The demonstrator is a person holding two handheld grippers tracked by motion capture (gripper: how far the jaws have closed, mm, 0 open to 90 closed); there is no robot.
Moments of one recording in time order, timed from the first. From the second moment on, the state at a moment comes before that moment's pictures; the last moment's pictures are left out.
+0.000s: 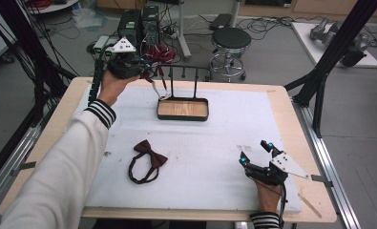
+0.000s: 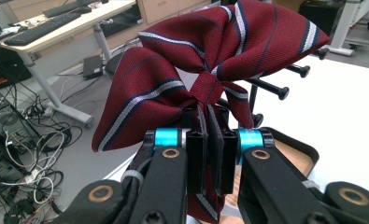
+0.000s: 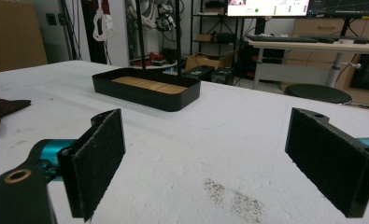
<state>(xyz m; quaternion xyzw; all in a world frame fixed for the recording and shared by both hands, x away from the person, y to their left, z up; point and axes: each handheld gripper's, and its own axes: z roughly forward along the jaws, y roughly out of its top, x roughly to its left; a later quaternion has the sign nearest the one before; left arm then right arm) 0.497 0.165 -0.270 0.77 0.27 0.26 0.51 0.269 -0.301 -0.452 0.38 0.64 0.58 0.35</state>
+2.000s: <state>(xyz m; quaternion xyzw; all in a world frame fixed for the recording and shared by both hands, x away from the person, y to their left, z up) 0.496 0.203 -0.360 0.73 0.41 0.27 0.48 0.269 -0.300 -0.452 0.38 0.64 0.57 0.35</state>
